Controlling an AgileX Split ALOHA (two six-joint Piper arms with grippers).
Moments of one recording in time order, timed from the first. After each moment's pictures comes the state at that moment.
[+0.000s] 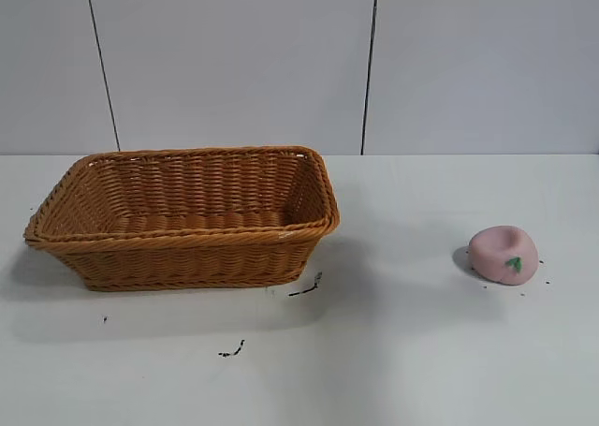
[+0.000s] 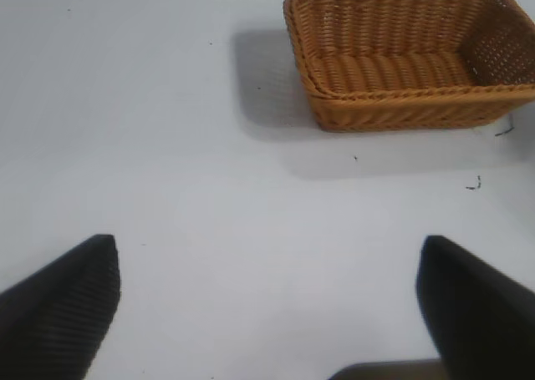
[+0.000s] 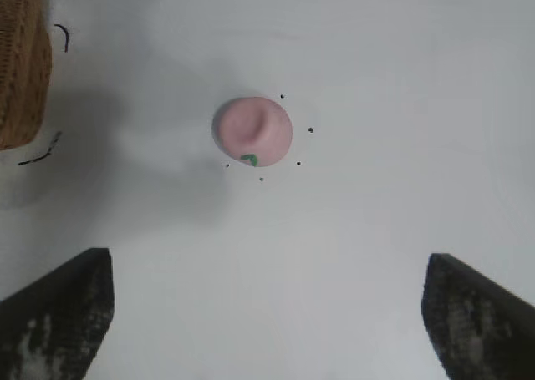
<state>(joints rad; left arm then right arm) -0.02 -0.01 -0.50 -0.04 1.07 0.00 0.03 1.33 -1.11 0.01 0.94 -0.01</state>
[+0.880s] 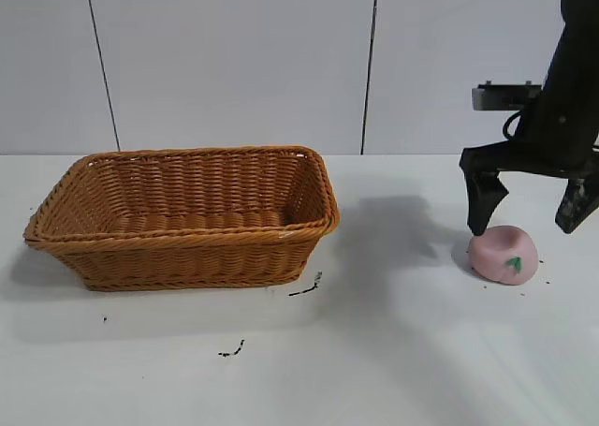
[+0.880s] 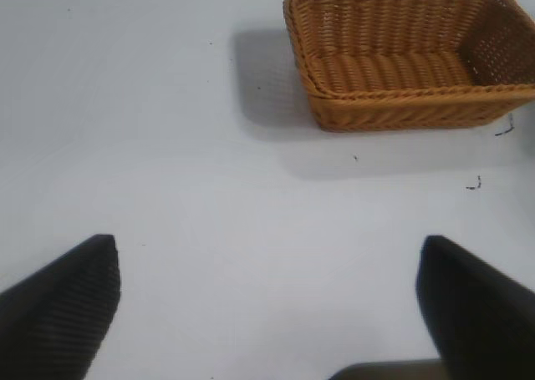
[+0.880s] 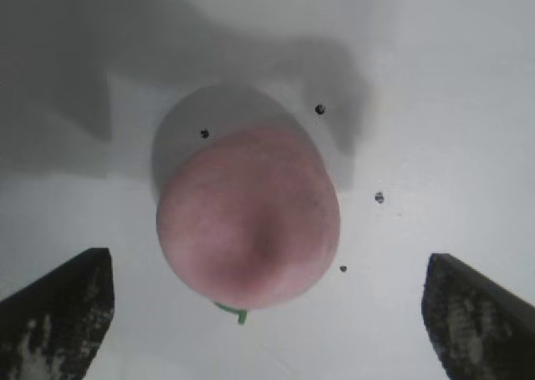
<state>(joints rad) -0.02 -0.01 -0.50 -0.04 1.07 0.00 0.04 2.07 -1.38 0.03 0.83 -0.07</state>
